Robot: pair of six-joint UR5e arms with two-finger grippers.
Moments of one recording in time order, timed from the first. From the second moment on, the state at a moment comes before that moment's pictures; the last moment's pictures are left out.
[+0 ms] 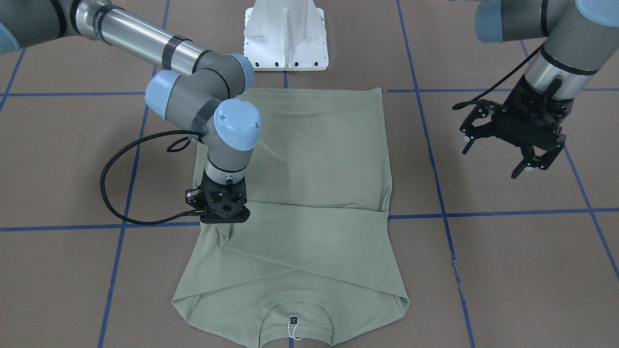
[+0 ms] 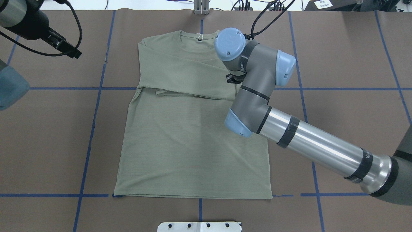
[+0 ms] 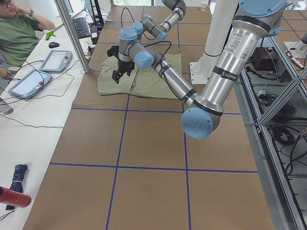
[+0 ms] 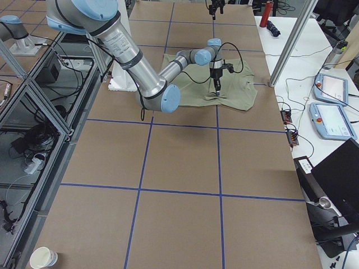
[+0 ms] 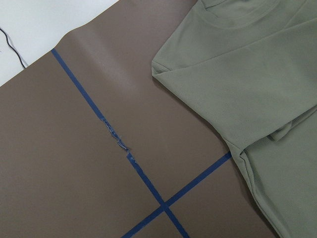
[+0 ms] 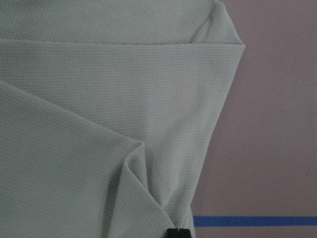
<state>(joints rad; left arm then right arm) -1.07 -1.99 -1.90 -1.58 -2.13 -0.17 0.67 -0.73 1.33 -1.72 1.67 0.87</state>
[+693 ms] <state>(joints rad) -1.07 -1.98 -1.90 -1.58 -2.13 -0.17 0.71 -0.76 1.34 -1.71 1.64 0.74</state>
